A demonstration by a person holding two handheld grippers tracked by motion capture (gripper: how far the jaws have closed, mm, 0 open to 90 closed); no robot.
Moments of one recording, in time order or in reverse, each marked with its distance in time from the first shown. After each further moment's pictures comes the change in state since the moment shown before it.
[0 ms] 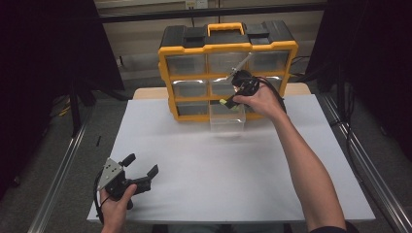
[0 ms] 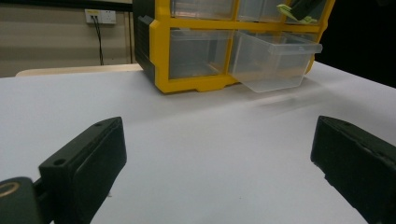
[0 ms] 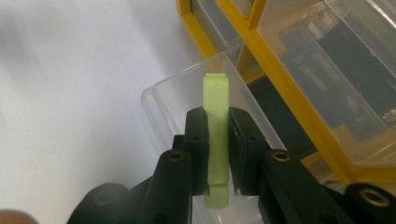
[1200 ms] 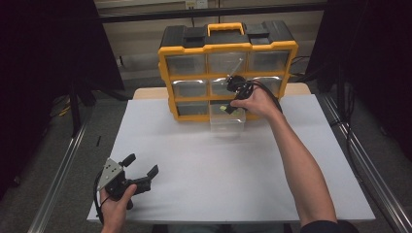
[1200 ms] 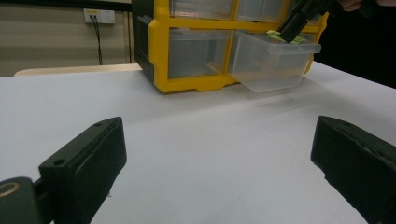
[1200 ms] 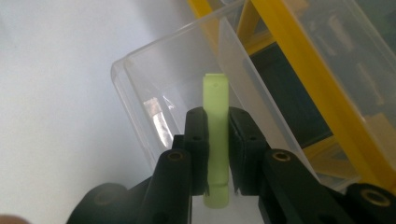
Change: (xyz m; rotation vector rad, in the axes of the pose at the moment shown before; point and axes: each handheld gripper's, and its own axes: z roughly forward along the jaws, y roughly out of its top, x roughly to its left) left arm 0.002 0.000 -0.001 0.018 -0.012 0.024; right arm -0.010 -0.001 0.030 0.151 0.006 0.004
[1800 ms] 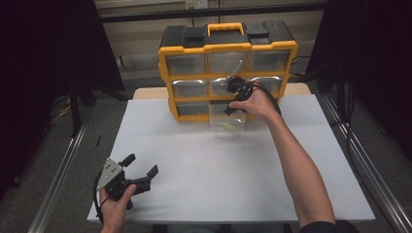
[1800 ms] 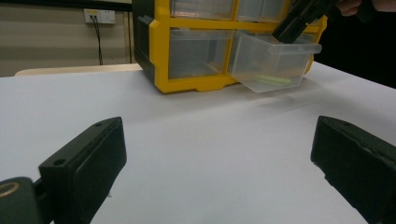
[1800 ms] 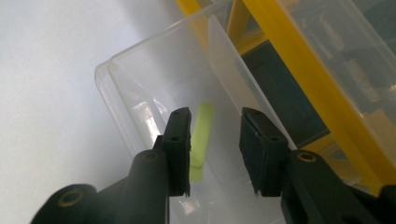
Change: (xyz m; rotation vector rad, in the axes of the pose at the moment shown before) left arm 0.000 0.000 0.000 -0.002 0.000 -0.001; right arm 0.000 -0.003 0.005 -0.019 -0.026 0.025
